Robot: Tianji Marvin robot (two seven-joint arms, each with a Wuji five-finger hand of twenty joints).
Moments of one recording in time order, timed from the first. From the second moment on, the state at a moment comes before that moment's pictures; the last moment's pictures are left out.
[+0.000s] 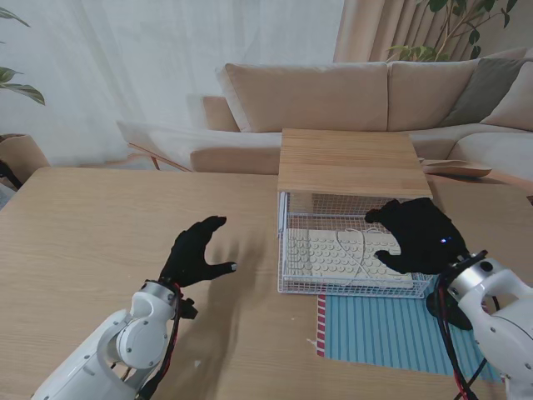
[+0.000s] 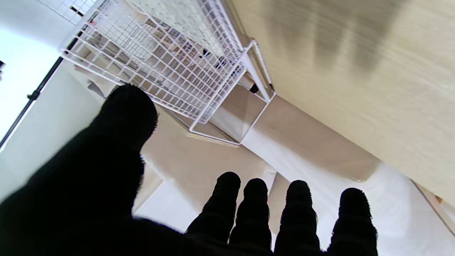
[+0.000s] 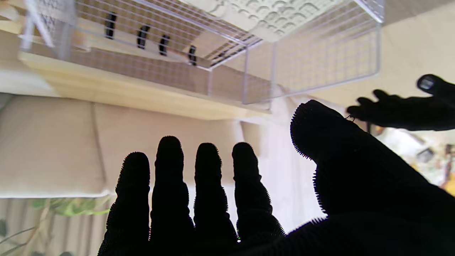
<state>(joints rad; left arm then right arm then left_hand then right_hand) 1.55 -1.15 -1.10 -1.53 0.56 -0.08 0.25 -1.90 -1.05 1.74 -2.07 -1.07 -0.34 0.15 0.53 -0.56 0.67 -0.12 0.19 0.19 0.26 0.19 0.19 0.11 0.16 0.22 0.09 0.17 0.18 0.47 -0.03 0.33 0.18 0.65 0.52 -0.49 0.74 -0.11 0.37 0.07 0.47 0.65 0.35 0.11 0.83 0.42 0.38 0.13 0.68 0.41 0.10 0.10 0.87 0.60</state>
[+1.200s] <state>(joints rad) 1.30 -1.15 -0.77 -1.35 0.80 -0.28 0.38 -1.41 -1.00 1.30 -1.62 -0.97 -0.24 0.33 0.50 -0.64 0.71 -0.12 0.19 0.01 0.34 0.22 0.15 0.13 0.06 0.39 0.07 0.12 0.08 0.46 -0.05 0.22 0.37 0.29 0.53 -0.40 0.66 -0.11 0.37 0.08 0.39 0.64 0.34 0.11 0.77 0.39 0.38 0.13 0.62 0.40 0.10 0.10 0.85 0.55</state>
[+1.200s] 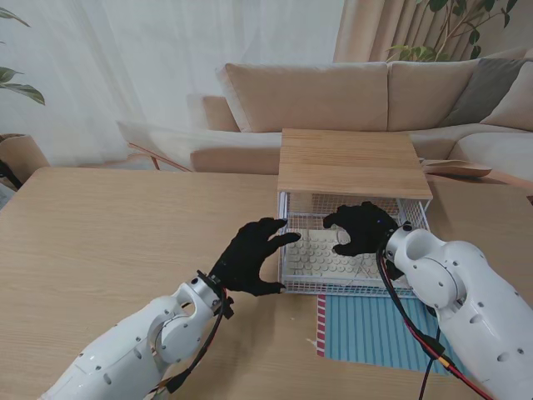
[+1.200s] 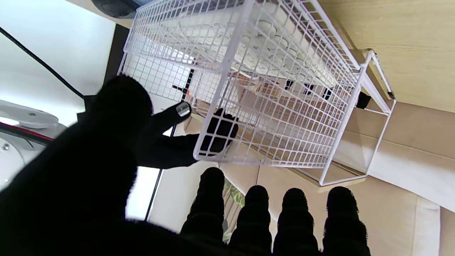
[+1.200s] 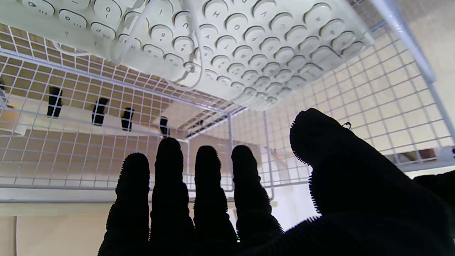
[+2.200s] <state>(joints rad) 1.18 -1.16 -0.65 -1.27 0.87 -0.25 0.42 -1.15 -1.03 1.01 -1.29 -0.85 -0.07 0.22 0.61 -0.60 0.87 -0.12 0.19 0.01 0.50 0.30 0.19 0.12 0.22 0.35 0.07 0.12 0.13 0.56 -0.06 0.24 0.35 0.37 0.53 -0.37 0.65 -0.11 0.35 0.08 0.39 0.60 0.31 0.12 0.73 0.36 0.35 0.13 0.58 0.38 0.08 0.09 0.82 0.51</state>
